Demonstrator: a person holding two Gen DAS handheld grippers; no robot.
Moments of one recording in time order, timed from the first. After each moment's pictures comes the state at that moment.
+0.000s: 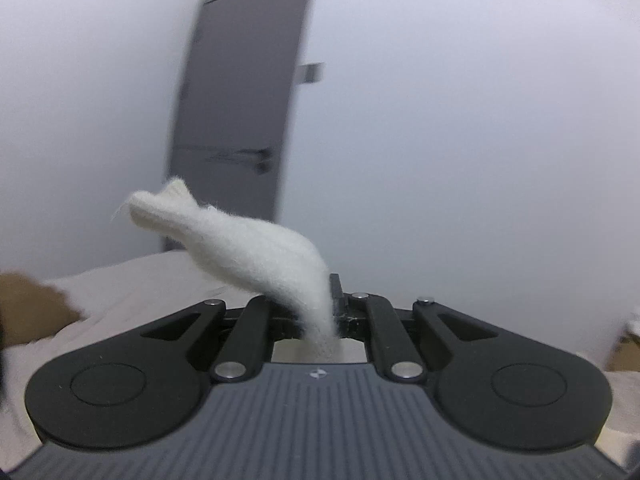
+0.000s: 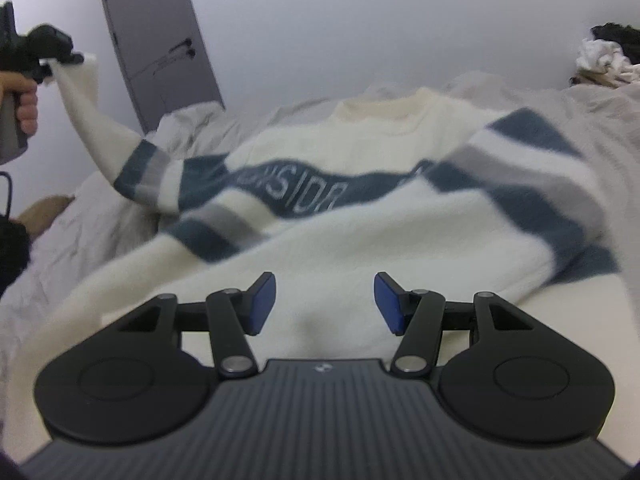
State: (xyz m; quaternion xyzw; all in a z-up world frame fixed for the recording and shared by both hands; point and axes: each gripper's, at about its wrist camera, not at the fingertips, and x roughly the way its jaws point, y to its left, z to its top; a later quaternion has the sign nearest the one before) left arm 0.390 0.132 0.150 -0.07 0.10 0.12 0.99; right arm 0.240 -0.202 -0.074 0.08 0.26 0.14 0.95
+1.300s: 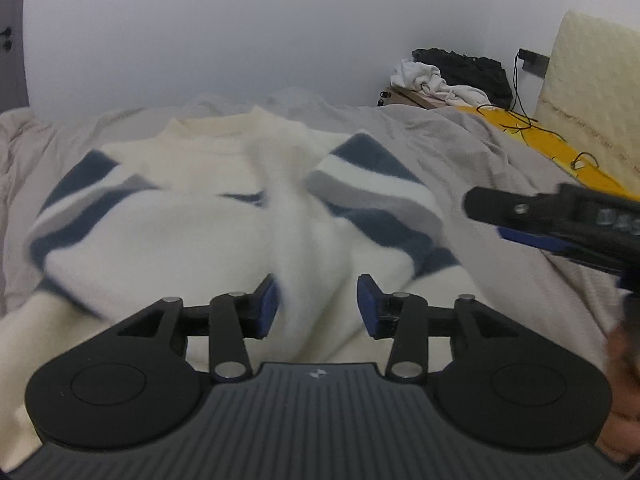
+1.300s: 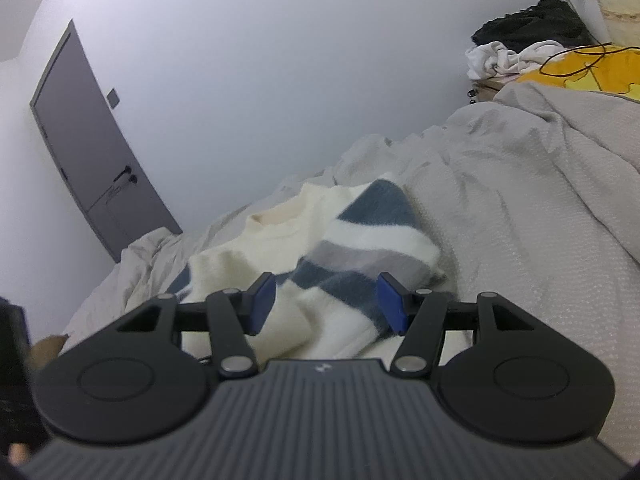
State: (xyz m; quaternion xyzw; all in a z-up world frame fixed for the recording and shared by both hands) left arm 0.250 -0.145 -0.014 0.01 0.34 -0.22 0.92; right arm 0.200 -0.331 -0.043 0.23 0.18 0.05 0.96
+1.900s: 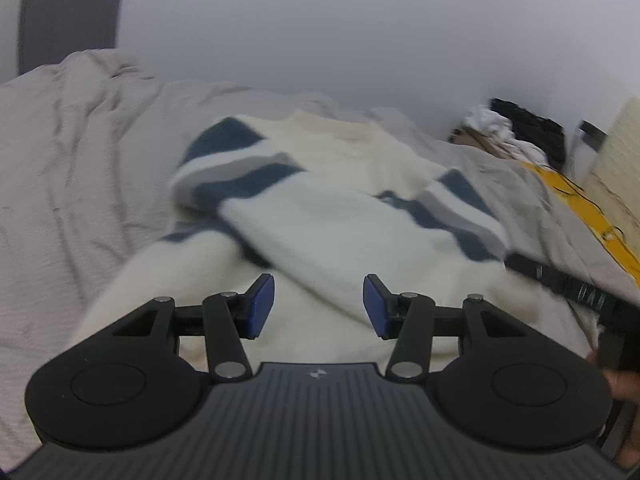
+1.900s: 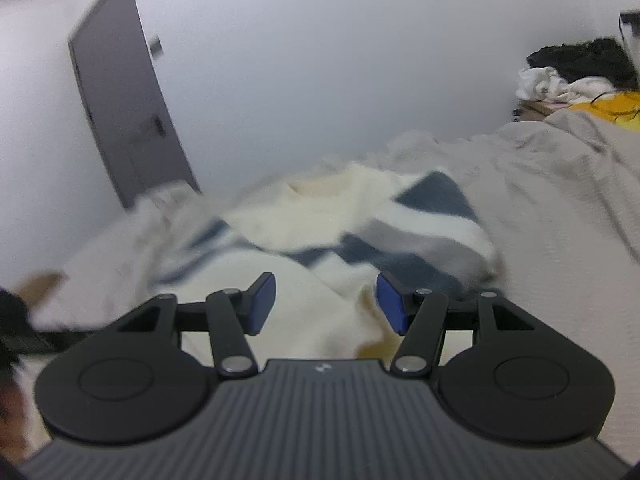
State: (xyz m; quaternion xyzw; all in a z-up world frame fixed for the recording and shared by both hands) left arm 0.222 -0.002 0.009 -0.09 0.35 -0.12 0.92; right arm 0.199 -0.276 -0.044 0.12 0.19 0.08 0.97
